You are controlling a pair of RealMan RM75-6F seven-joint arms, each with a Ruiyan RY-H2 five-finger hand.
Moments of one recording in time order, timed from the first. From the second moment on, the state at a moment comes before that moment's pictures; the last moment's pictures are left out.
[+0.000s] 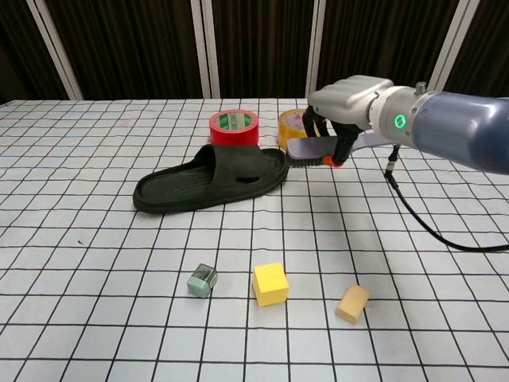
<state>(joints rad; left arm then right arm) -0.22 -1.28 -0.03 -1.55 1.57 1.28 0.23 1.02 -1.61 0.24 -1.38 -0.73 0.91 -0.80</state>
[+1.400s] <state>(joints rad) -0.72 -1.58 -0.17 -1.39 1.06 0.73 0.49 1.22 -1.71 0.32 -1.37 -0.67 0.85 -0.69</state>
